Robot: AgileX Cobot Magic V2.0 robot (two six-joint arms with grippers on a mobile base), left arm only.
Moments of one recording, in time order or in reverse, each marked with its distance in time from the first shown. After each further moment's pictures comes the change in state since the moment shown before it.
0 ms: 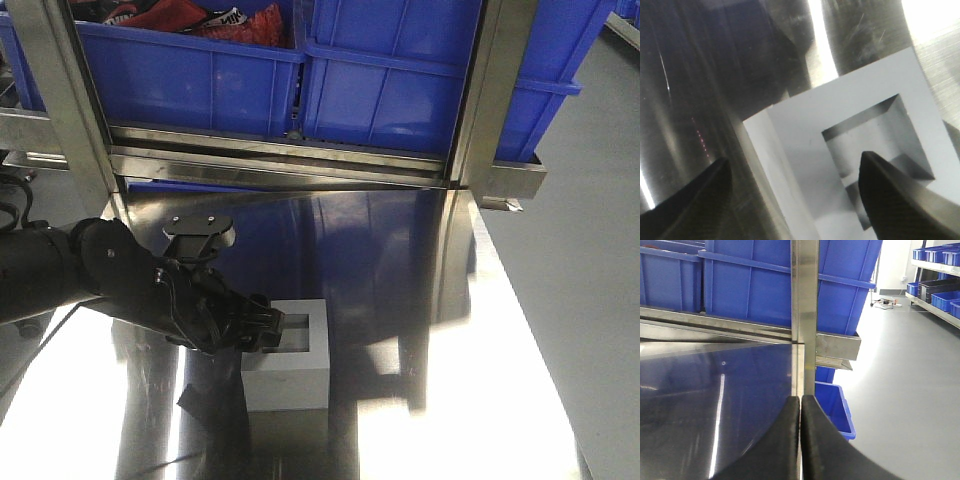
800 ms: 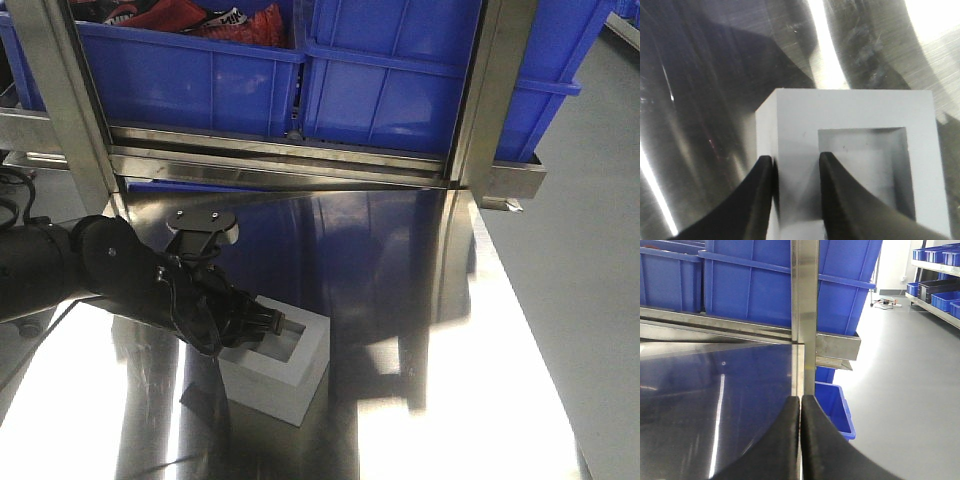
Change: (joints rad) arm -0.004 -0.004 -0.011 0.061 0.000 -0.001
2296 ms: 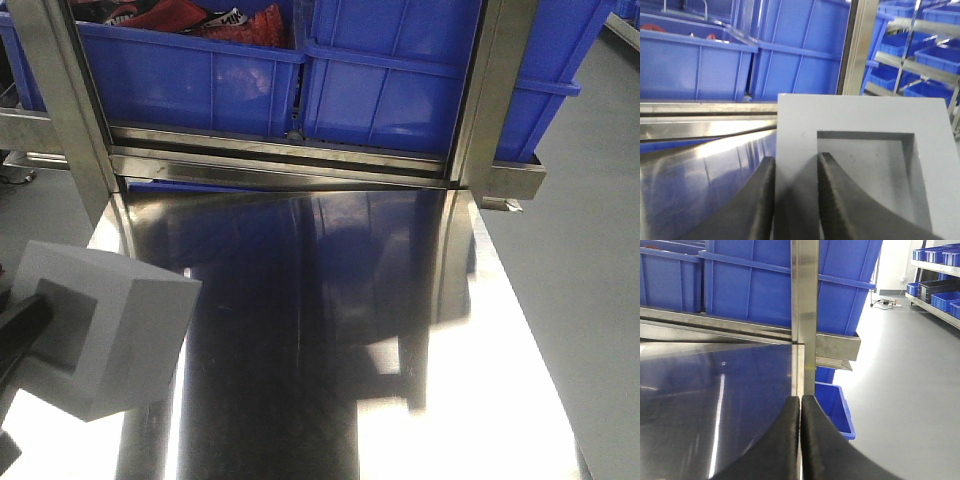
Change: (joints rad) arm -0.001 -1.192 0.715 0.056 -0.549 0.081
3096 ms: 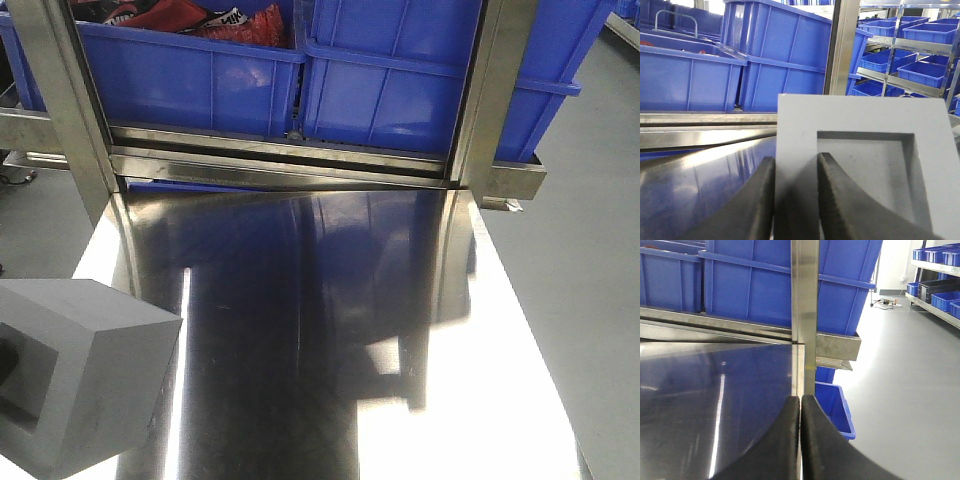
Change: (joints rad) arm 0.000 -0.200 0.055 0.000 0.095 0.001
